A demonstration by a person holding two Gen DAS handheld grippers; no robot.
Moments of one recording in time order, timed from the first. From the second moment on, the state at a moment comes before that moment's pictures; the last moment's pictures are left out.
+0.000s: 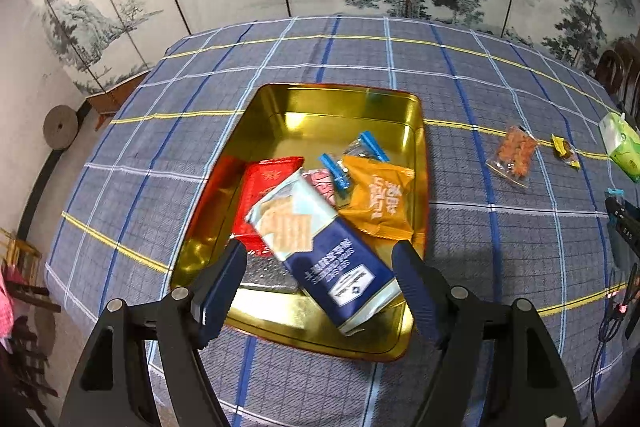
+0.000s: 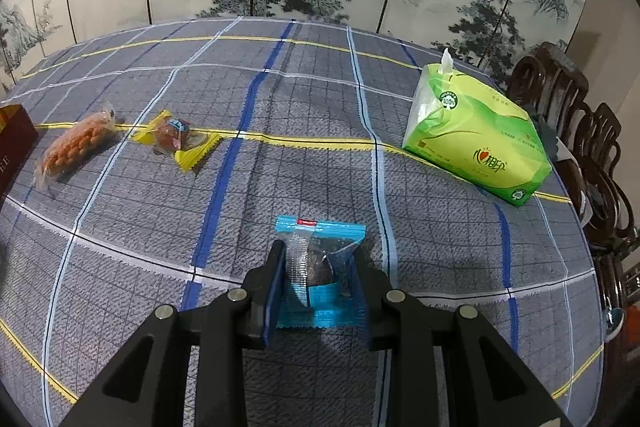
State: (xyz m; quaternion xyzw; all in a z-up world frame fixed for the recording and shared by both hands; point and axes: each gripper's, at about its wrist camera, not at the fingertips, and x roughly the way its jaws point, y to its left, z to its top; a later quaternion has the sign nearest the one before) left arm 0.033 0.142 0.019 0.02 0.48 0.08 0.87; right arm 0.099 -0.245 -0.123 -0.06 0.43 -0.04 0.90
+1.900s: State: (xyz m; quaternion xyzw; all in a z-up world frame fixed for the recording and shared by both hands) left arm -0.033 0.279 0.024 -0.08 0.47 0.20 0.86; right arm 0.065 0.076 -0.053 -0.12 0.38 0.29 0.87
